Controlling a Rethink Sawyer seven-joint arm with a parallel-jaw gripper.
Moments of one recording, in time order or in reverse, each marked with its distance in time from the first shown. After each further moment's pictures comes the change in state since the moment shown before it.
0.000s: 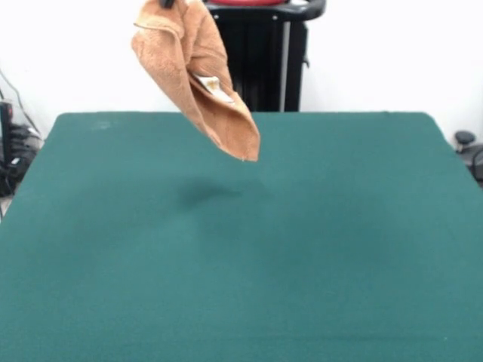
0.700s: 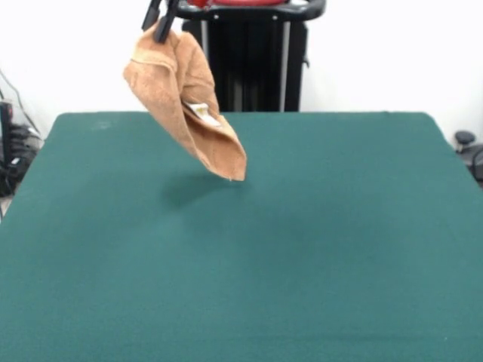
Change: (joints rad) arm 0.026 0.096 -0.054 -0.001 -0.037 -0.096 0.000
